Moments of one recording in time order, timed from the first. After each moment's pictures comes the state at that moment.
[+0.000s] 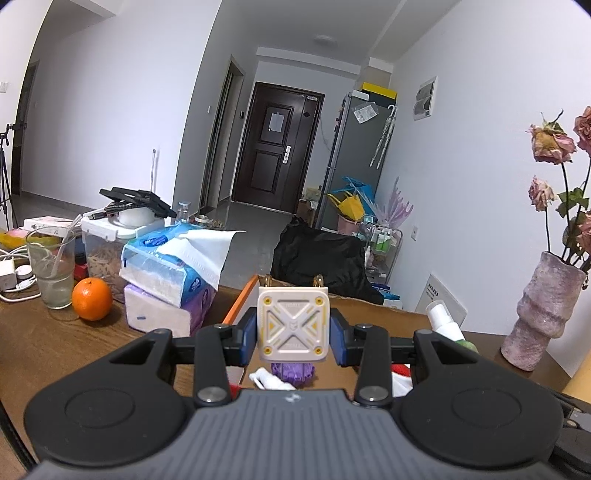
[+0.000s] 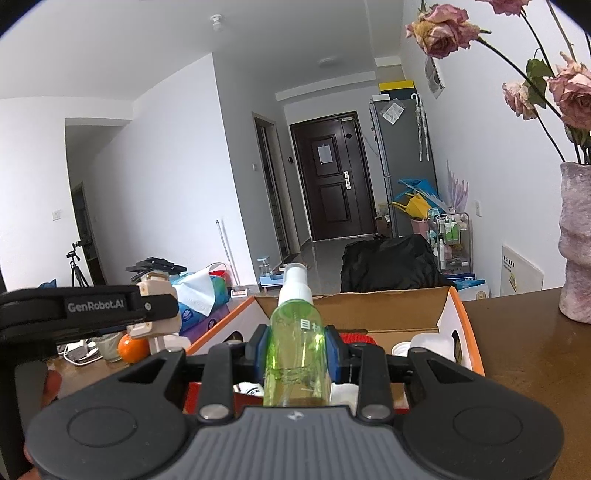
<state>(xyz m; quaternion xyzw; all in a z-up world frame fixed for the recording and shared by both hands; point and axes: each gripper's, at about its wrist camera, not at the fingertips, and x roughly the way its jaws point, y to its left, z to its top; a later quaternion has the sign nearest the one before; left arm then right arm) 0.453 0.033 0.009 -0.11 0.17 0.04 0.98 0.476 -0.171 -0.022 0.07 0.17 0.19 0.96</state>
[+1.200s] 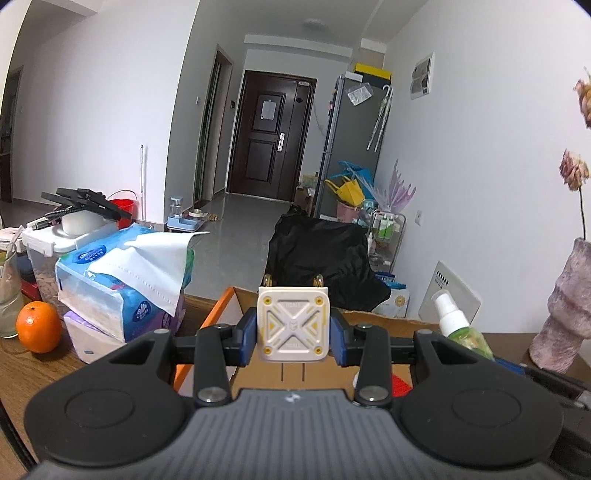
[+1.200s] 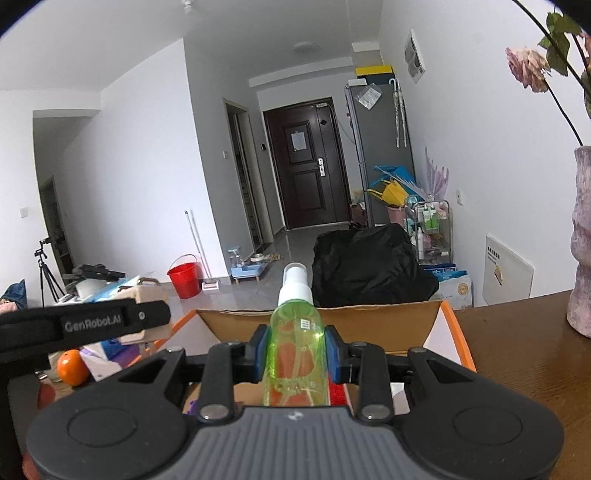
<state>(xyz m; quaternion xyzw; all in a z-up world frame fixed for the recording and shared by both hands) 0.560 0.019 -0.012 -0.09 0.19 0.04 0.98 0.571 -0.166 -0.039 0.06 0.20 0.15 0.97</state>
